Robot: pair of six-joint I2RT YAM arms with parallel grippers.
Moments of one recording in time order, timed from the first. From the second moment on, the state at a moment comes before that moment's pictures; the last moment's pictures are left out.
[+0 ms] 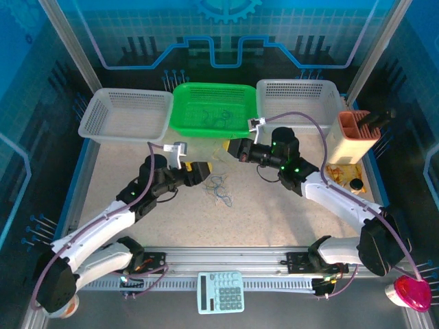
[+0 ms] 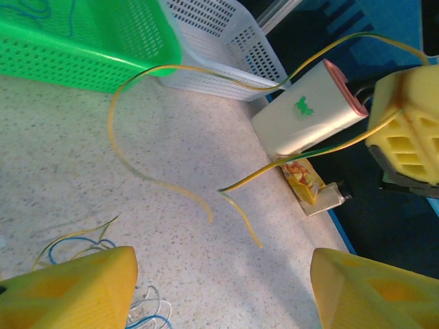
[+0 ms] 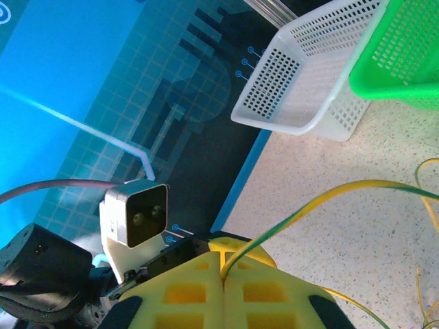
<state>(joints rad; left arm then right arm) -0.53 0.98 0.59 0.08 0.29 -0.68 0.57 1.28 0.88 0.24 -0.52 0.88</state>
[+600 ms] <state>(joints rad) -0.55 1.11 0.65 0.15 0.29 -0.63 0.59 1.27 0.90 0.23 -0.52 0.88</state>
